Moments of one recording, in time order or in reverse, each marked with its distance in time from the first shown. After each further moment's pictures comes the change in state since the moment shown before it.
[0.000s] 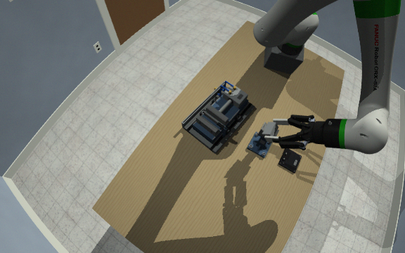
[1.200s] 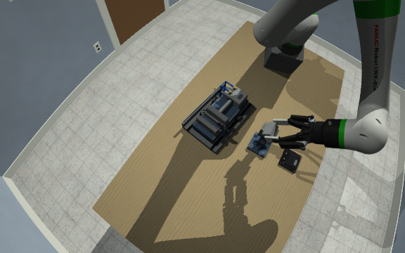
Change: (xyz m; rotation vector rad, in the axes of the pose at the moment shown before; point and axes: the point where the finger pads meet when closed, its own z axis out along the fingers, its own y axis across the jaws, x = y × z) arm -0.001 0.000 0.001 0.000 0.000 0.000
